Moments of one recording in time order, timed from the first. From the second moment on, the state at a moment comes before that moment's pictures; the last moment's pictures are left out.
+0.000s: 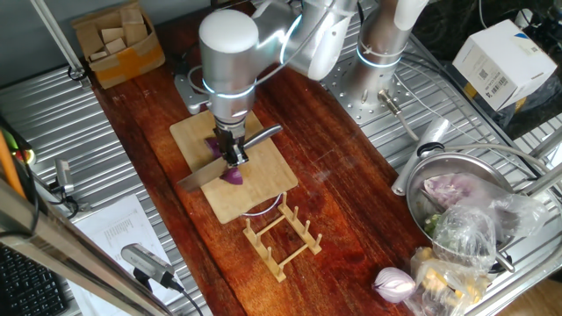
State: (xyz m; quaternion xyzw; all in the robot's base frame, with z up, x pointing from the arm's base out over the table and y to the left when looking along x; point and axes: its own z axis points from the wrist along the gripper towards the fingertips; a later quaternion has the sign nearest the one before) arm 0.500 0.090 0.080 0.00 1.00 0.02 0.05
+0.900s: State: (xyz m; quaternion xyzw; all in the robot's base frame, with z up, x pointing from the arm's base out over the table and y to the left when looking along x) arm 0.502 0.091 0.068 -0.01 1.00 0.01 0.06
